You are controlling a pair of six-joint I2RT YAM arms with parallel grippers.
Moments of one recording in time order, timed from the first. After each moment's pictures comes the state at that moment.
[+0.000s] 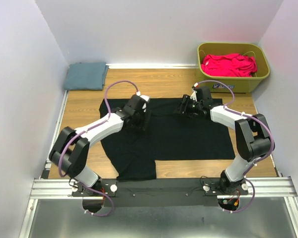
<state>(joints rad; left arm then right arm) -0.61 1.52 1.00 -0.40 -0.06 -0.26 0.31 1.71 0.98 -0.04 -0.33 0.59</state>
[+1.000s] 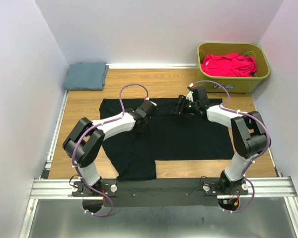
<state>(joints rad) -0.72 1.72 1.07 -0.47 -0.29 -0.18 0.33 1.74 0.97 0.00 -0.36 0.59</state>
